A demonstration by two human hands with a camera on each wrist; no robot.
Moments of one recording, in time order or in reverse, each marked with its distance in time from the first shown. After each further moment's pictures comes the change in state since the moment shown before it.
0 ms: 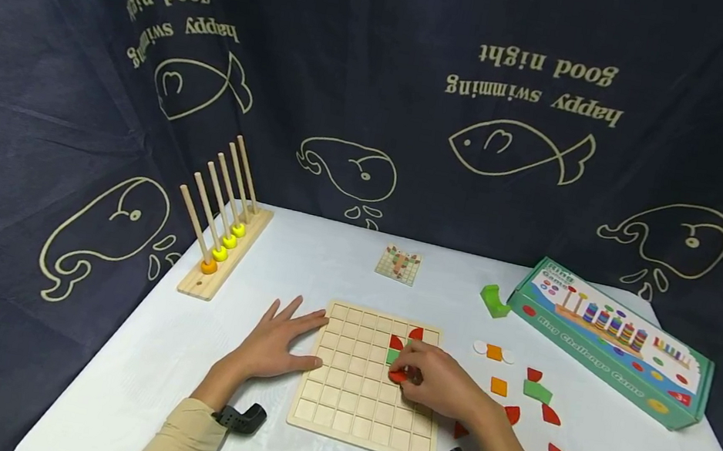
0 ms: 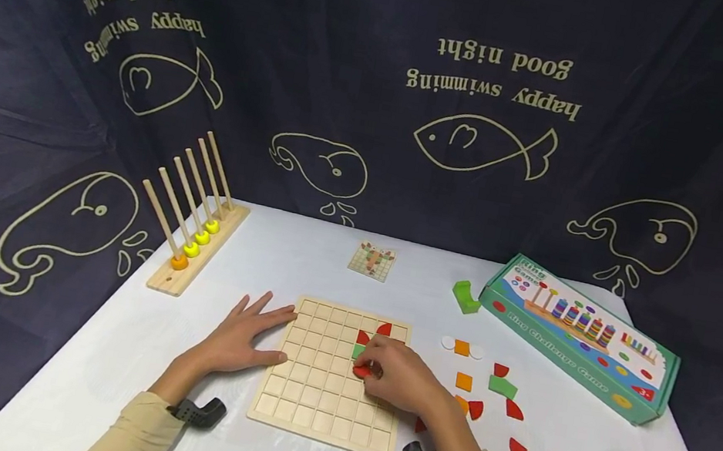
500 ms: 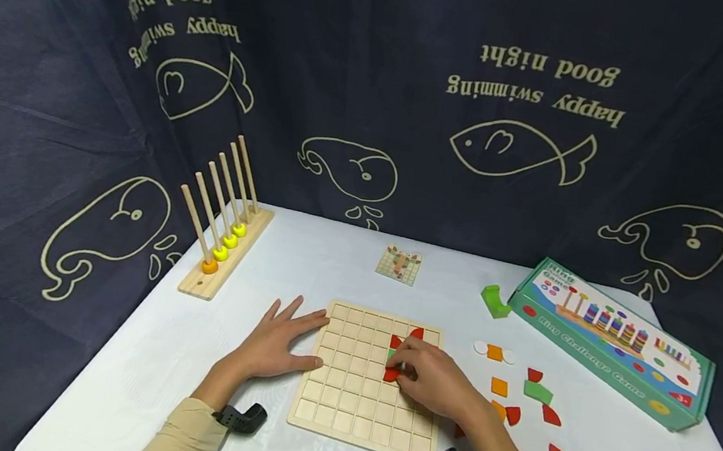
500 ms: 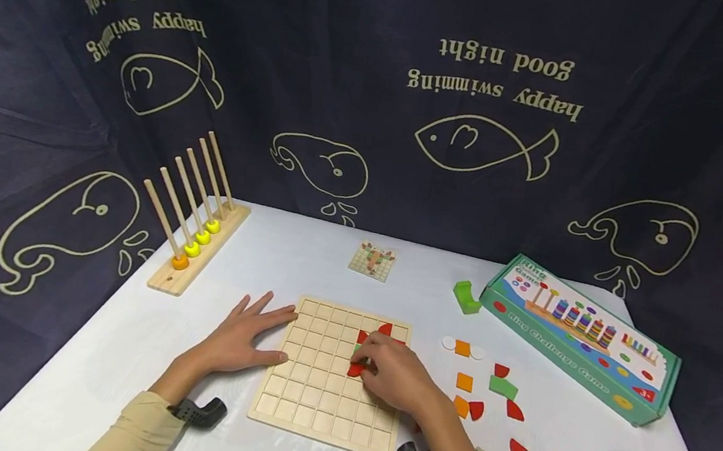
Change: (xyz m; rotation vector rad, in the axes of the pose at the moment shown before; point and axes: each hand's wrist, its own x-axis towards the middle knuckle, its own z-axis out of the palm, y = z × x) left_hand 0.000 -0.001 0.001 0.002 0.009 0.007; right_hand 0.006 -0.006 0.007 -0.089 0.076 -0.015
